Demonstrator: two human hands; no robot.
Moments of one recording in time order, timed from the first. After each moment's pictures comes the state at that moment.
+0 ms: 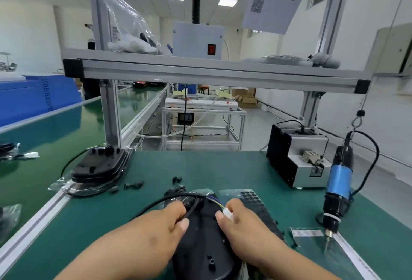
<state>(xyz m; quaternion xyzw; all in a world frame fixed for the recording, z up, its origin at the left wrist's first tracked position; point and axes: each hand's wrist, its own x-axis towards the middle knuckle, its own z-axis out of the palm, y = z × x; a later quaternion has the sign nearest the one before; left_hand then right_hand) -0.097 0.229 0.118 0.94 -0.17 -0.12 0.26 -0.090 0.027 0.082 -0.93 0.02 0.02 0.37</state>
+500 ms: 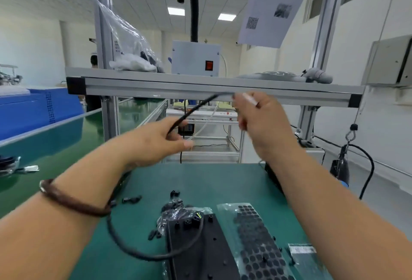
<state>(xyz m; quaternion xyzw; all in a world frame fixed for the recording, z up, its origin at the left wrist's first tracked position) -0.028 0.228 0.232 0.92 -0.21 0.05 0.32 -0.039 0.014 0.247 -0.72 -0.14 -0.32 0.60</state>
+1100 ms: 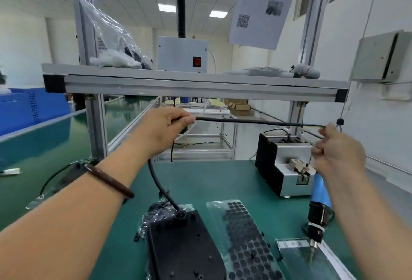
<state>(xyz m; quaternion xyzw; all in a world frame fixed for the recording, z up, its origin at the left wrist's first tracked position) 0.031 0.187 0.218 0.84 -0.27 0.29 0.36 -0.021 -0.145 0.195 -0.45 0.13 -0.40 0.78</state>
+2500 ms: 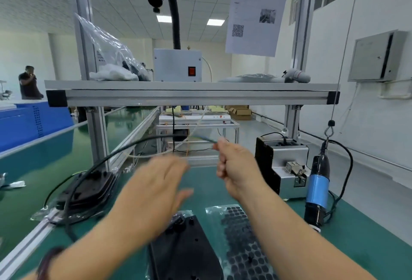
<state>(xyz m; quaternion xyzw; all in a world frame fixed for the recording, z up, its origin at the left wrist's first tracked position) -0.055 0.192 0.155 0.86 -0.30 0.41 -0.02 -0.015 0.005 0.167 -0.61 -0.03 -0.15 0.78</state>
